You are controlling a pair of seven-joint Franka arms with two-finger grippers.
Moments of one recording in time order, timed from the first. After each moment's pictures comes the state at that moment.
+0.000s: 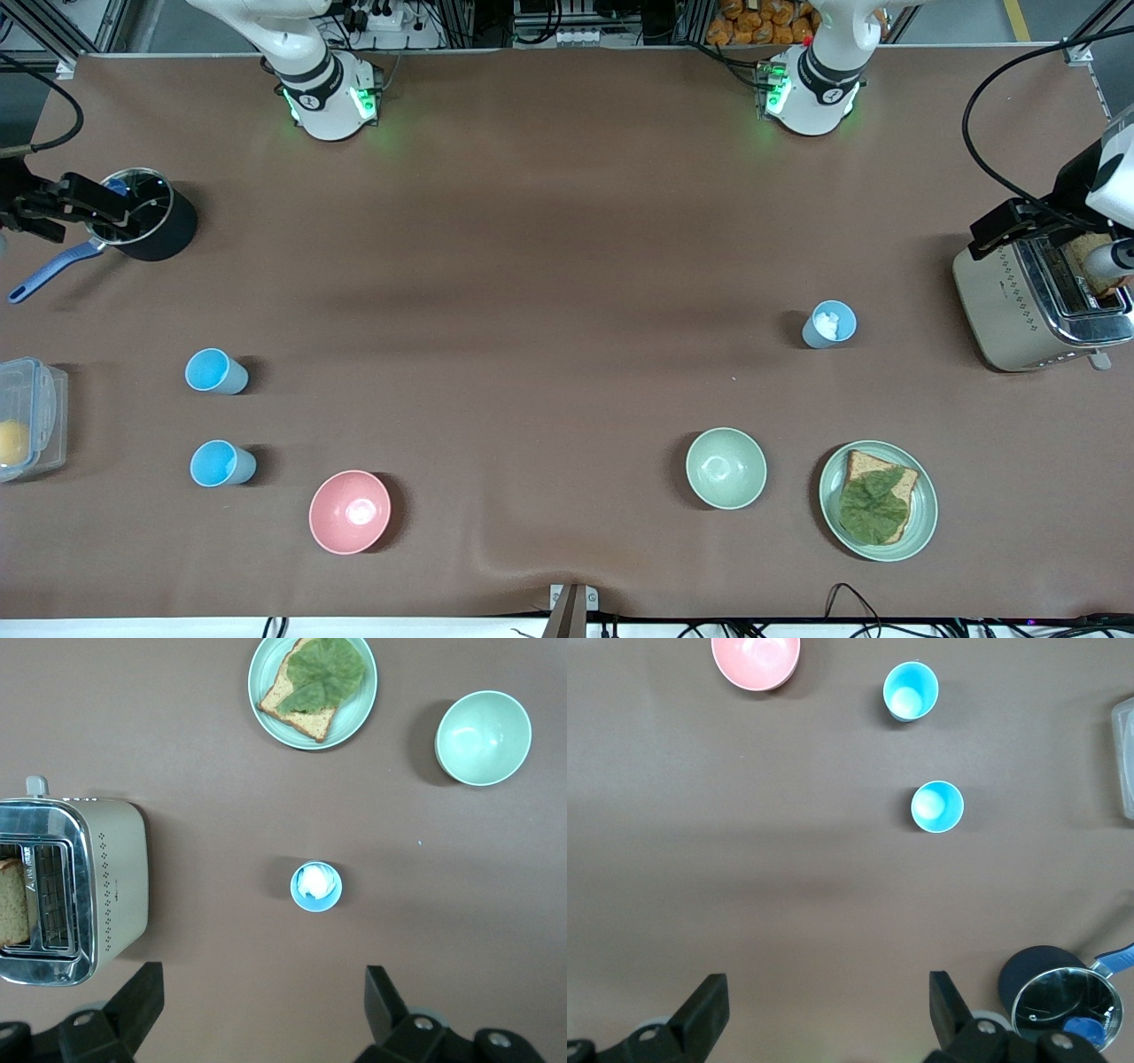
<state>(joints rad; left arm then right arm) 0.08 0.03 -0.14 -1.55 0.04 1.59 -0.20 -0.09 0.05 0.03 -1.48 0.07 1.46 -0.07</state>
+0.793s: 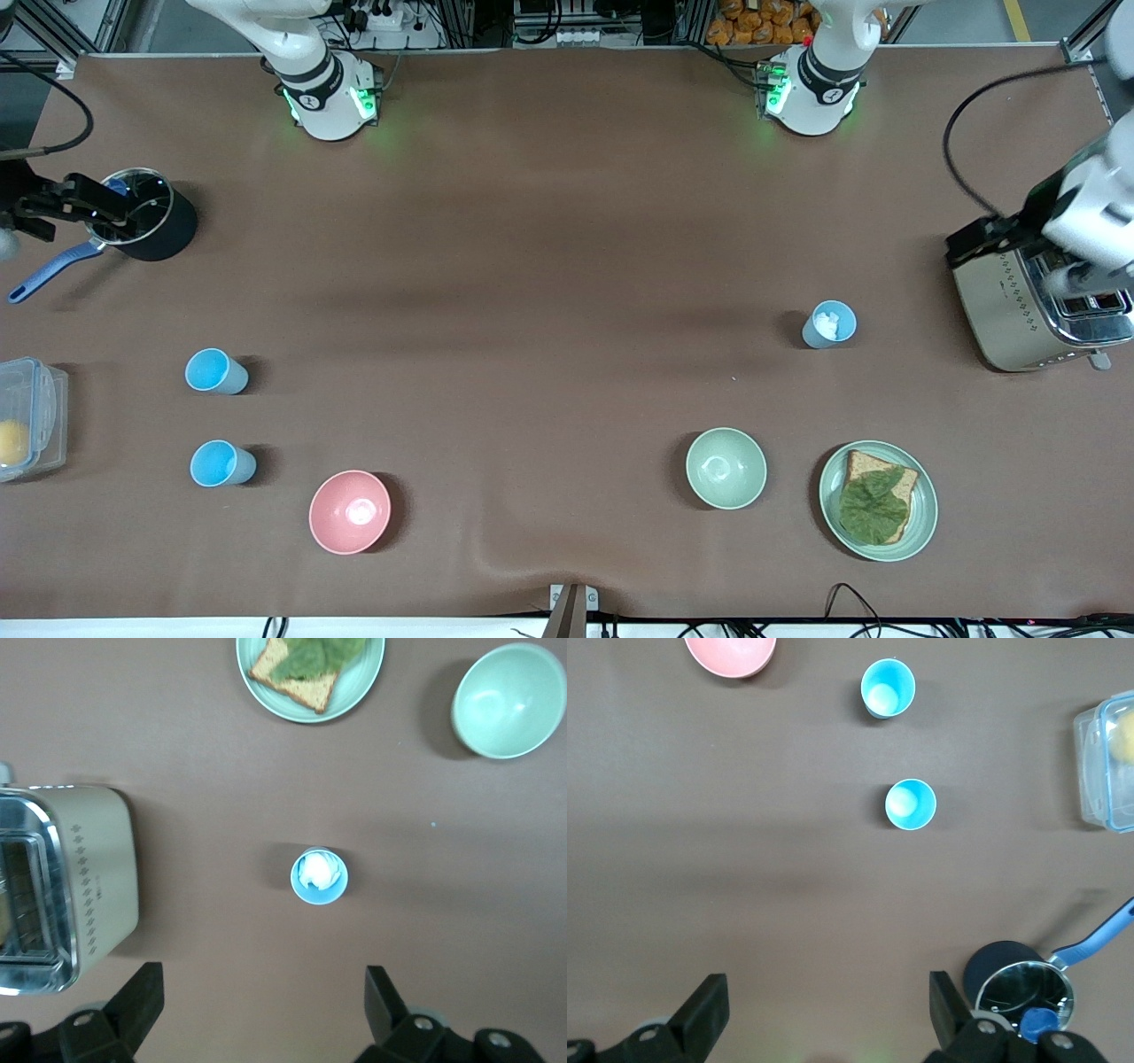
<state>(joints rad) 0.08 0.06 -0.15 -1.68 0.04 1.68 -0.17 -0.07 0.05 0.06 -1.48 -0.03 1.45 -0.08</state>
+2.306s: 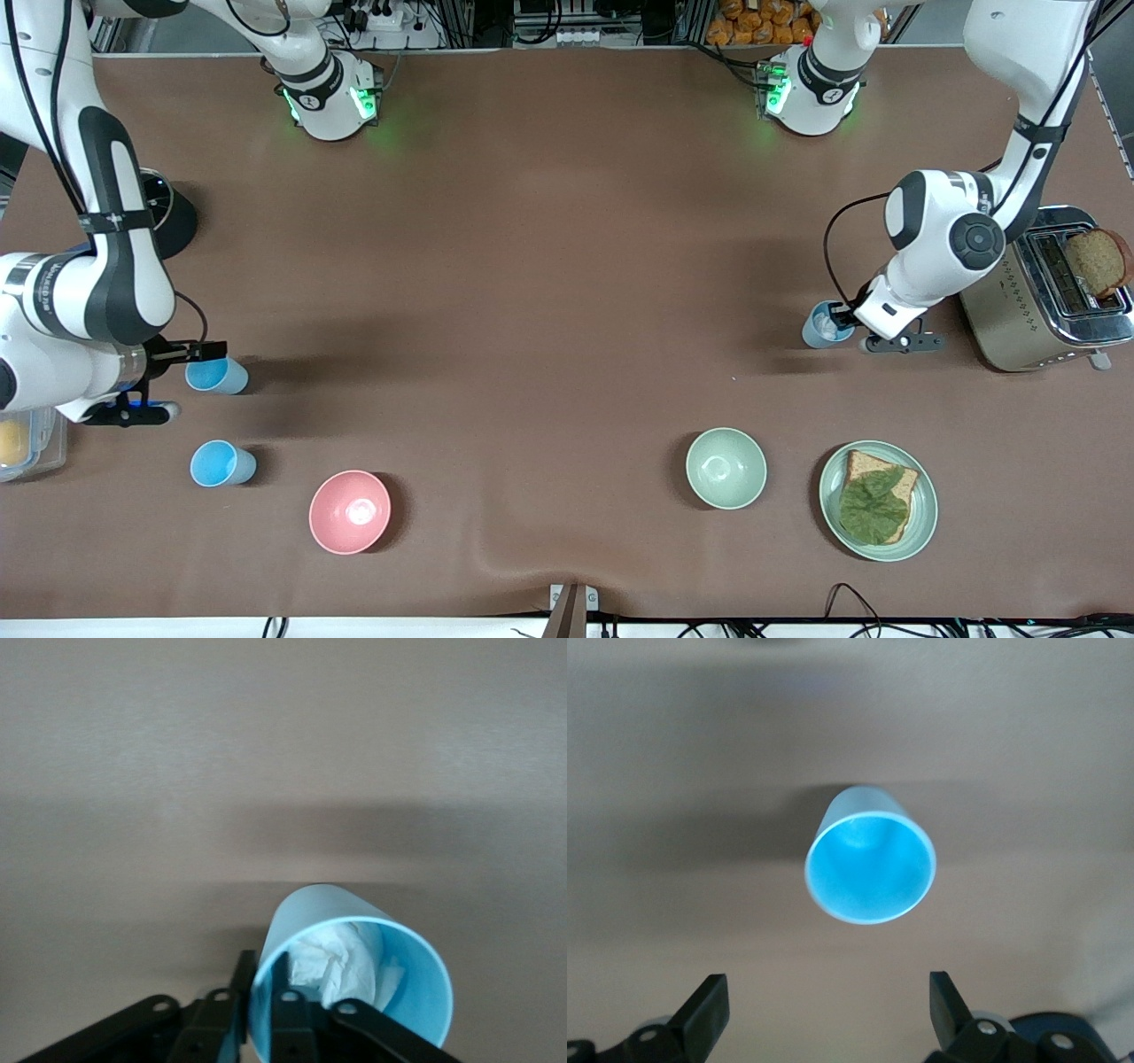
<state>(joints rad) 0.12 0.28 -0.19 -2.28 0.04 2.55 -0.11 -0.15 0.57 0.02 -1.51 -0.09 1.73 -0.09</state>
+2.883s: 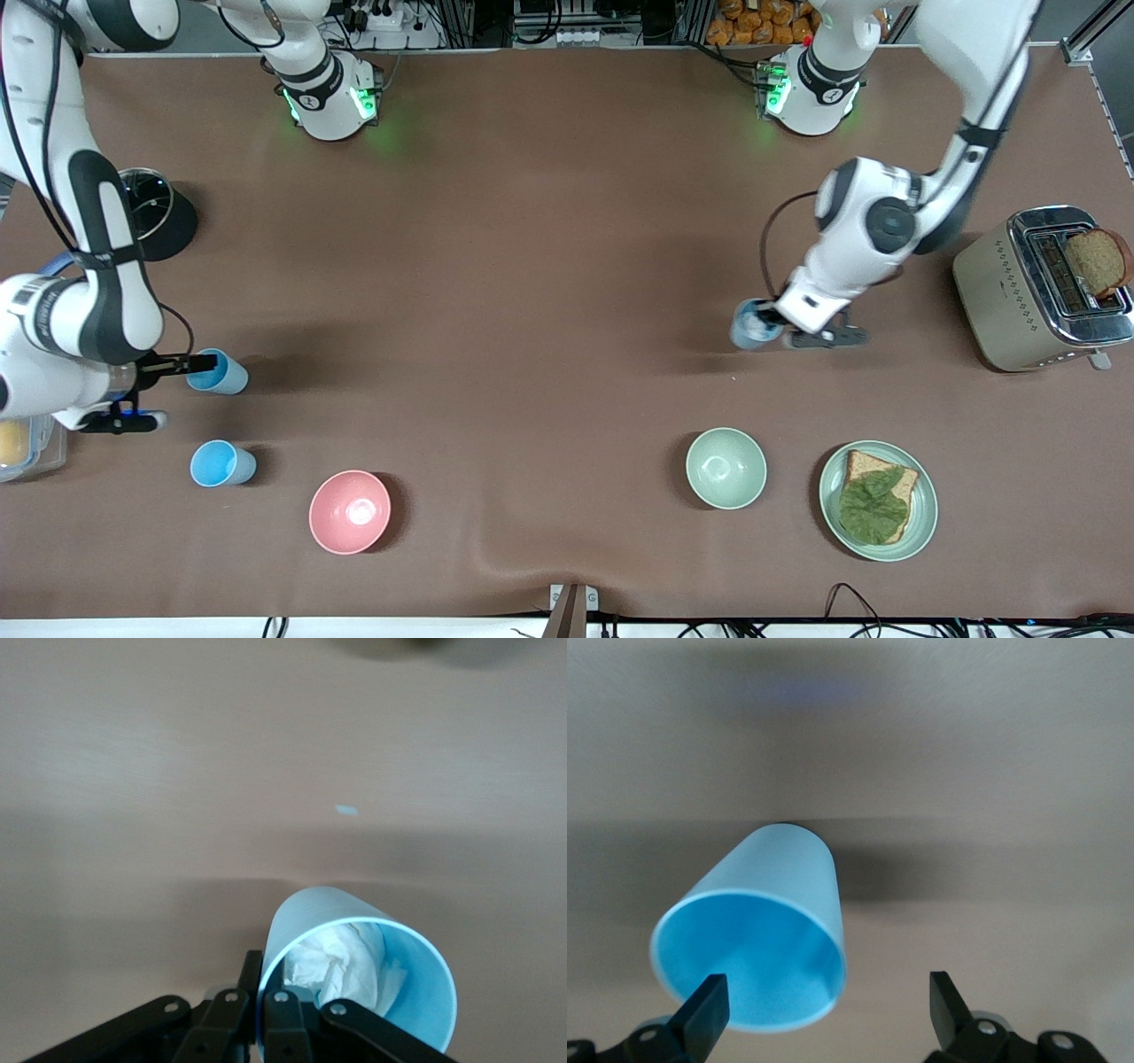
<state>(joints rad) 0.05 0.28 -0.41 -2.22 0.04 2.55 -0.47 -0.24 0.71 0.02 -1.51 -0.09 1.84 -0.19</state>
